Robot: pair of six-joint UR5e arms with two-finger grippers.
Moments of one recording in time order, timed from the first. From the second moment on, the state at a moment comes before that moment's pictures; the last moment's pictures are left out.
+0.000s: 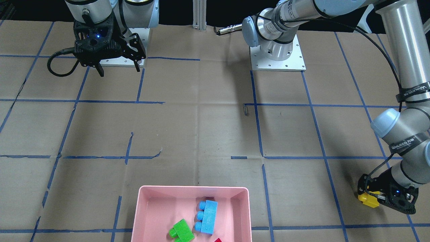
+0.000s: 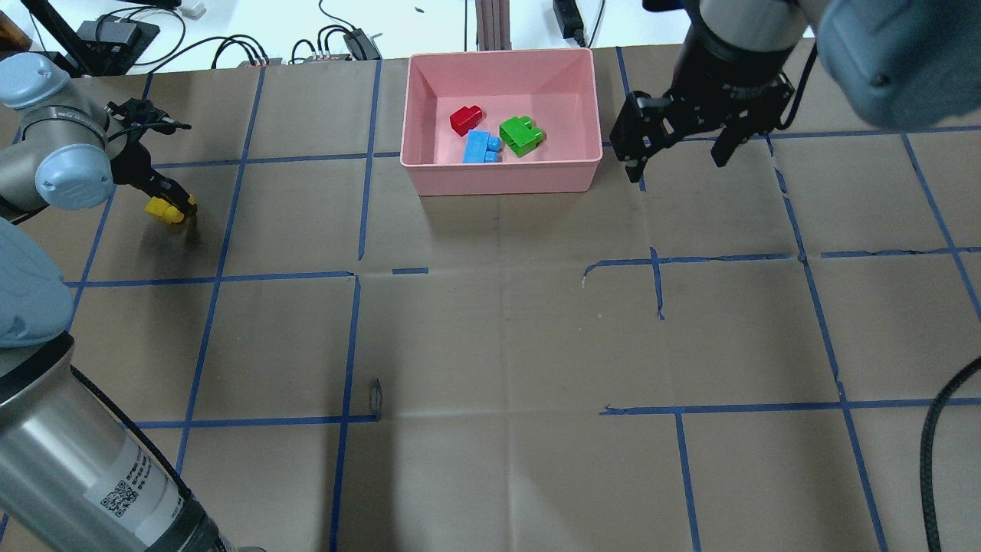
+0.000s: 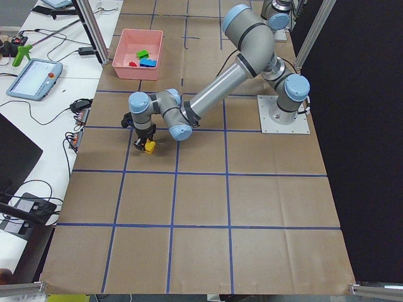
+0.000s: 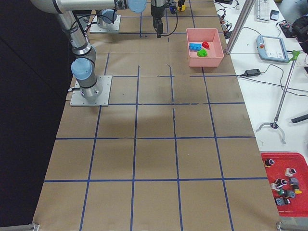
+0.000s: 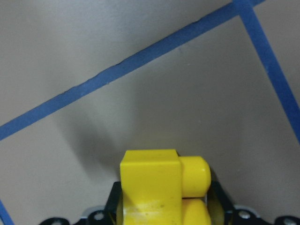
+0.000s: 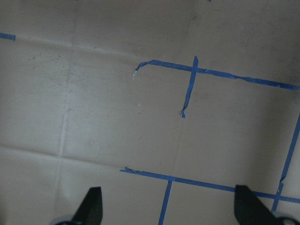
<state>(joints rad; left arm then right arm) -1.09 -2.25 -1.47 -0.90 1.57 0.94 1.65 -1.69 1.72 -1.61 -1.55 -0.11</state>
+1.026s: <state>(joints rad) -1.15 -2.22 -1.11 -1.32 1.58 0.77 1.57 -1.71 1.70 -1.61 -1.54 -0.10</state>
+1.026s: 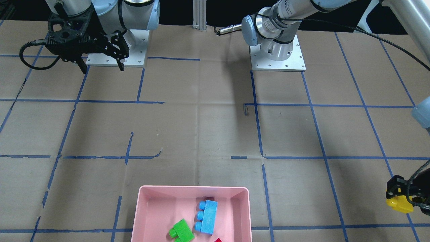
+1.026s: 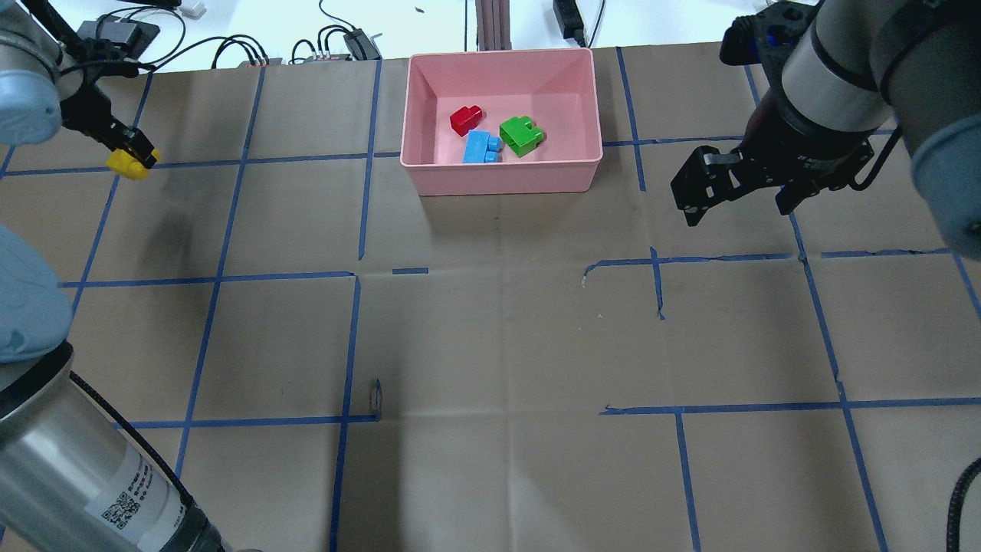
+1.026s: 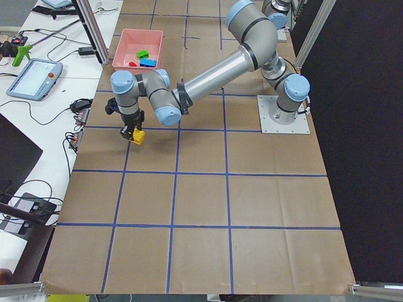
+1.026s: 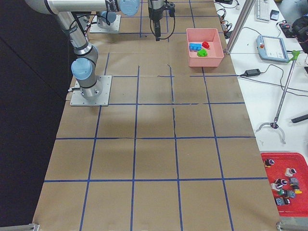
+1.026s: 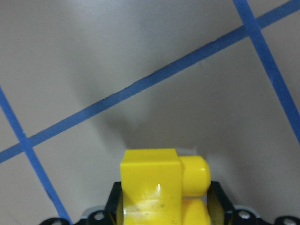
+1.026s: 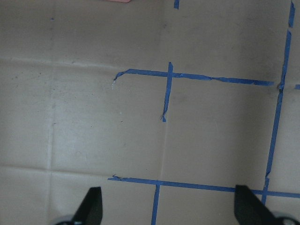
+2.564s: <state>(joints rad) -1.80 -2.42 -0.88 -1.27 1.47 -0.28 1.56 -1.70 1.70 -1.61 -1.54 -0.10</state>
